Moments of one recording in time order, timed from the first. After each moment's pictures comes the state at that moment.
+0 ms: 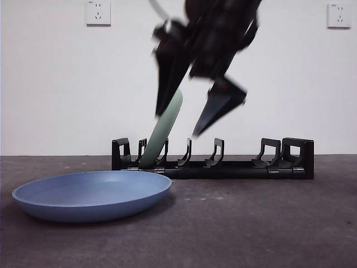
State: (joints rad) left arm -0.44 0.67 1.17 -1.09 0.36 0.41; right arm 0.63 1.94 1.66 -1.01 -0.35 0.02
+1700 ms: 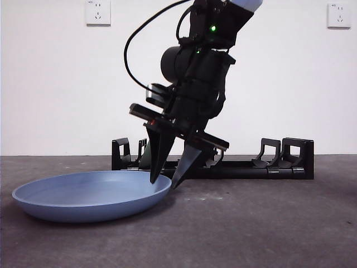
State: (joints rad) left arm -0.51 0.75 1.17 -1.15 0.34 0.46; right arm 0.65 2.13 1.66 -0.84 -0.30 0.12
